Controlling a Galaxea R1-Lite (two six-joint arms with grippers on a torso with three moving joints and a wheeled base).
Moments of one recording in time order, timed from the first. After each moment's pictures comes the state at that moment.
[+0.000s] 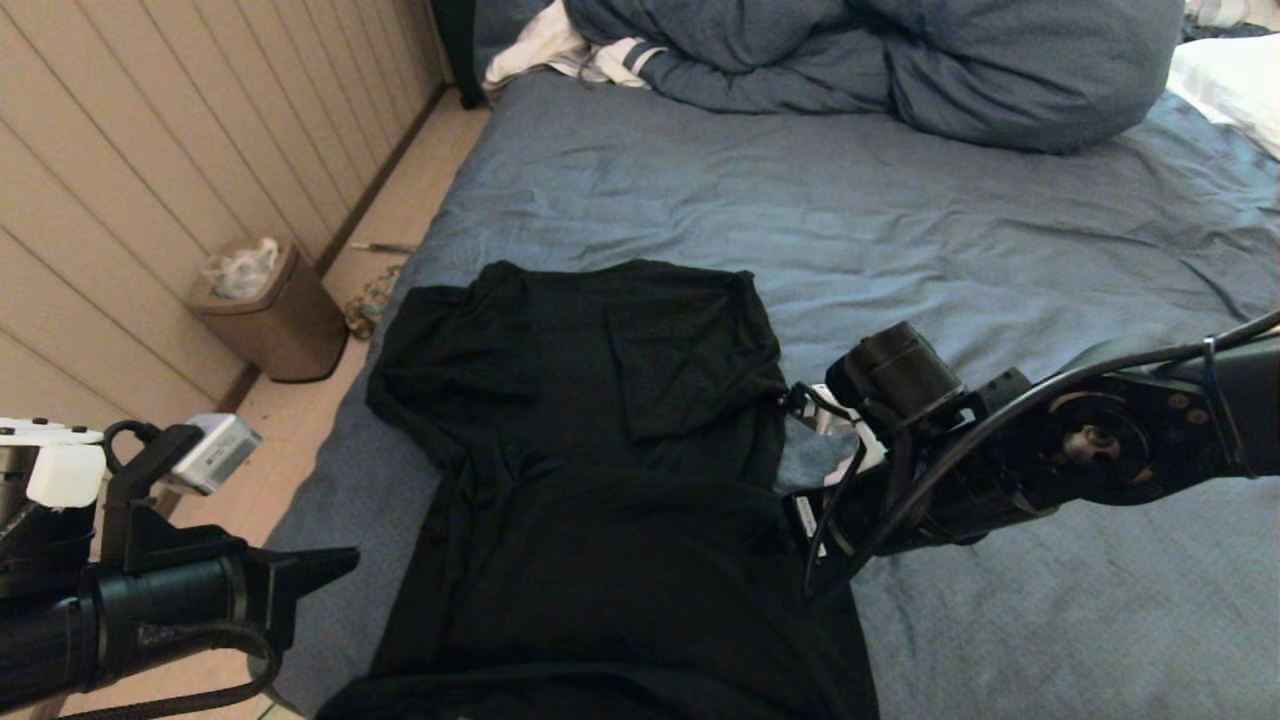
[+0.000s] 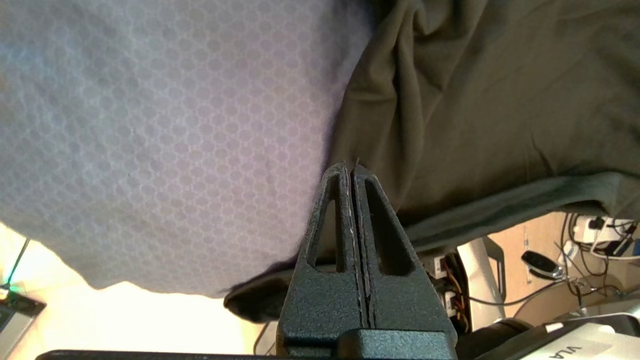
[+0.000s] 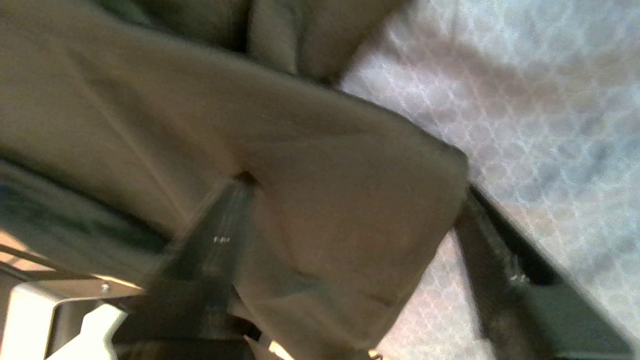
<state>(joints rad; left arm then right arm) -0.25 1.28 -0.48 -0.21 -0.23 -0.12 0.57 1.78 -1.17 0.35 0.05 0.28</state>
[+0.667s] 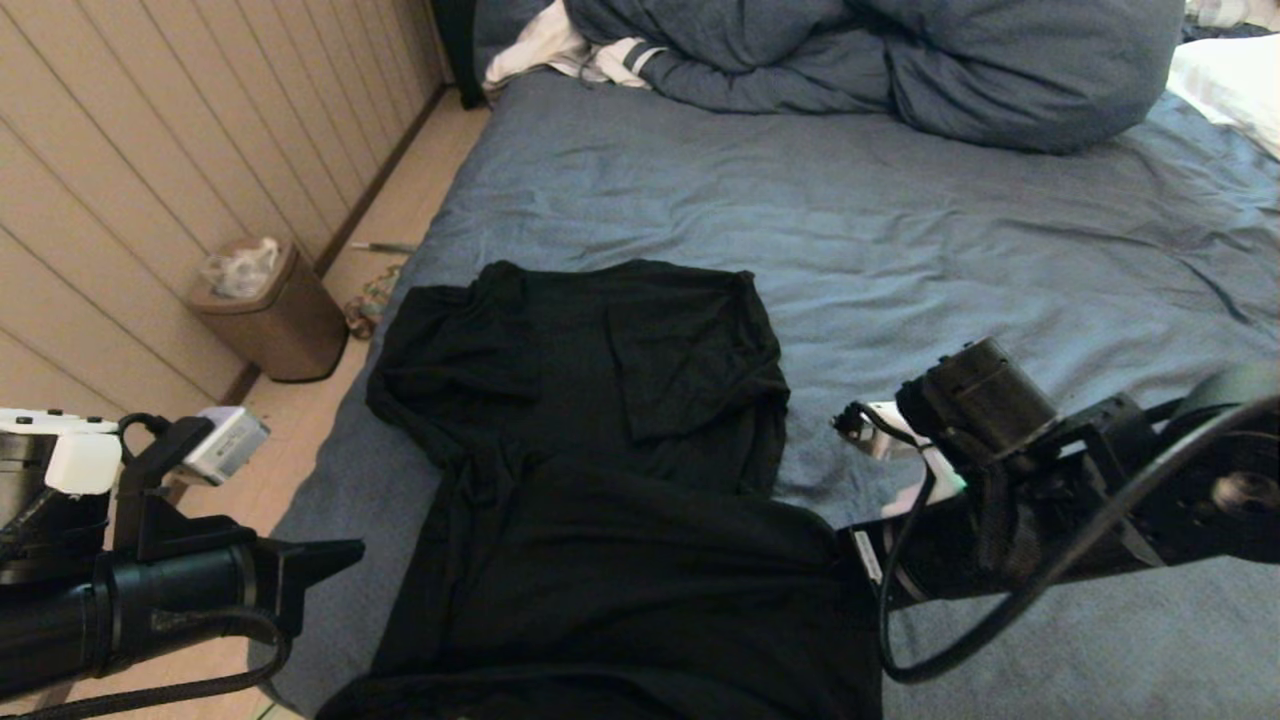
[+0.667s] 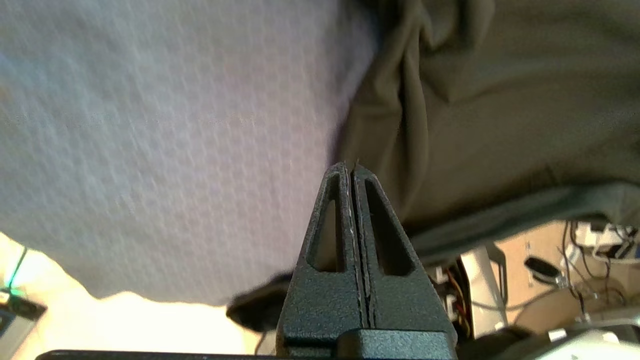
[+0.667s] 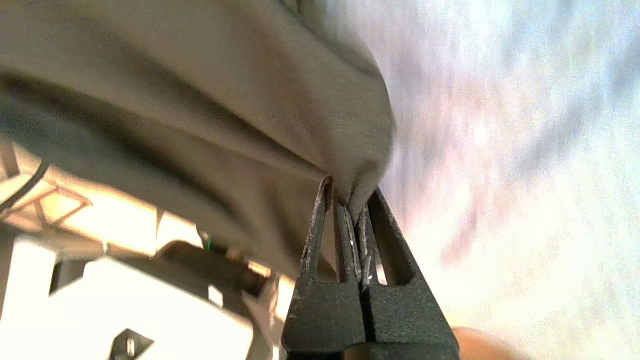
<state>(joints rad) -0.25 1.31 -0.50 -0.23 -0.23 -0.11 0.57 1.61 -1.01 0.36 0.05 0.29</state>
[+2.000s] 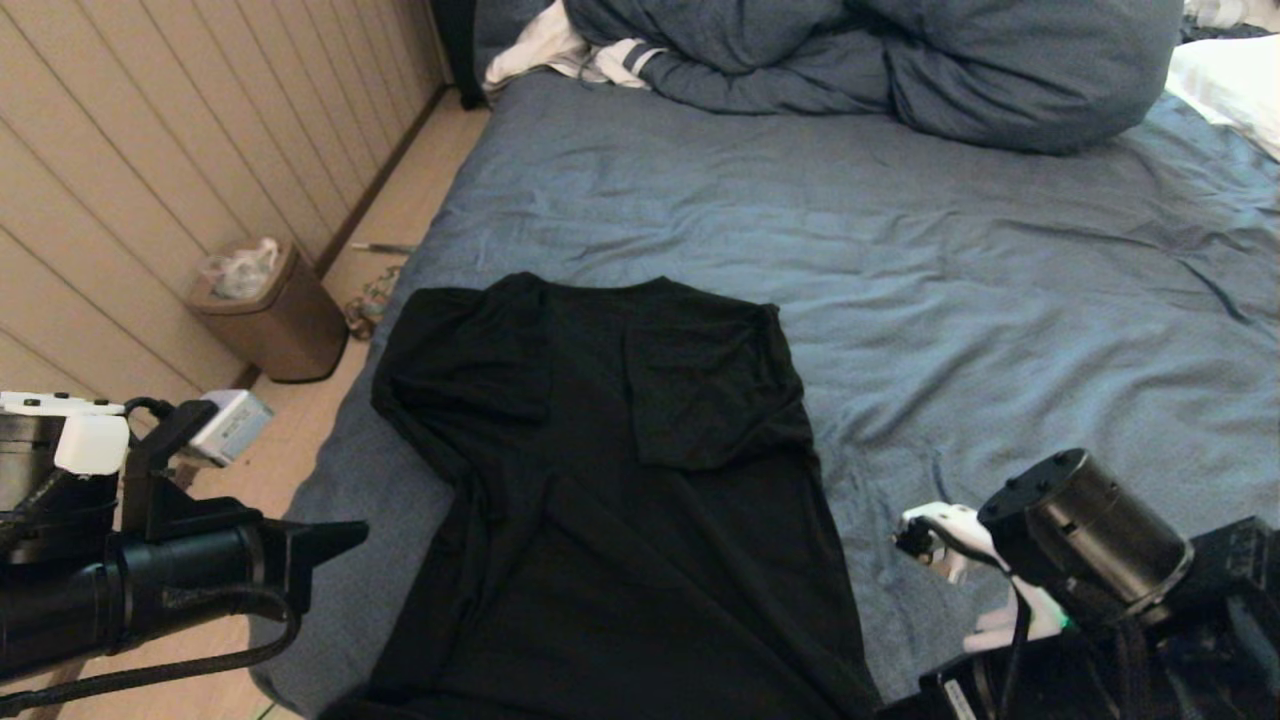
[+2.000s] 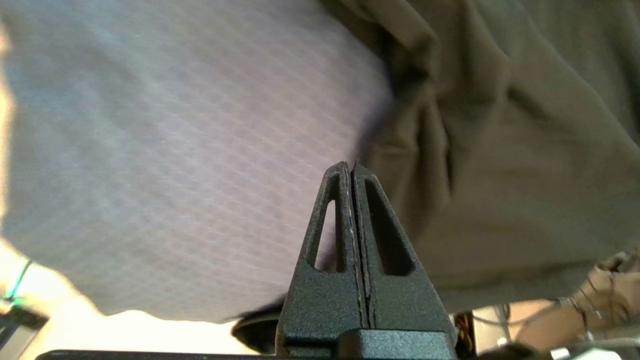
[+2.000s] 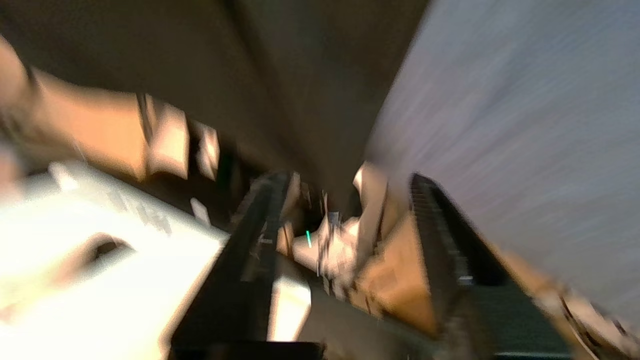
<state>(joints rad) -0.25 1.33 -0.52 -0.24 -0.22 -0.12 0.65 1.44 -0.78 0.36 0.05 0.30</state>
